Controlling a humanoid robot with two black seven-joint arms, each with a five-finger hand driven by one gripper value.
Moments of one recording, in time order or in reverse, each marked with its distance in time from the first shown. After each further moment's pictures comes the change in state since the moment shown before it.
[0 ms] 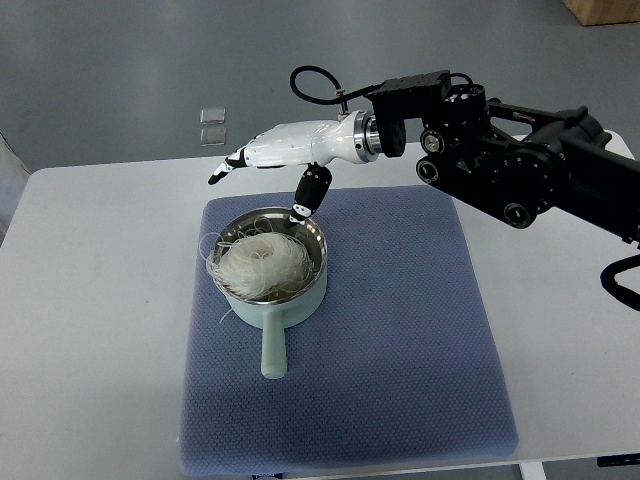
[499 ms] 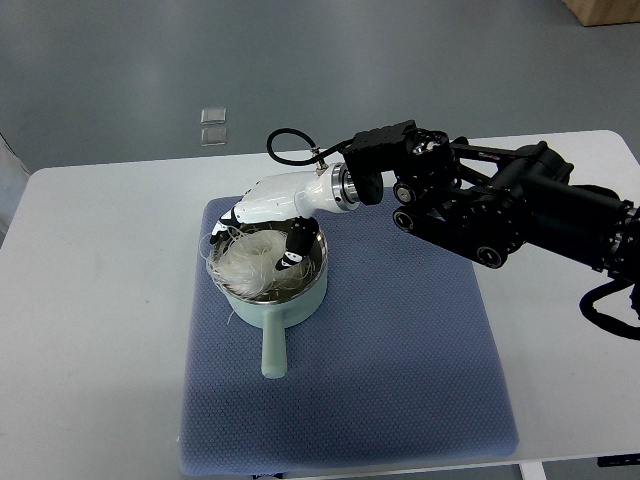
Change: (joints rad) left arm 0.000 0.000 0.000 0.000 0.000 0.000 0.000; right arm -0.055 0.090 -0.120 -0.017 -0.127 -0.044 -0.008
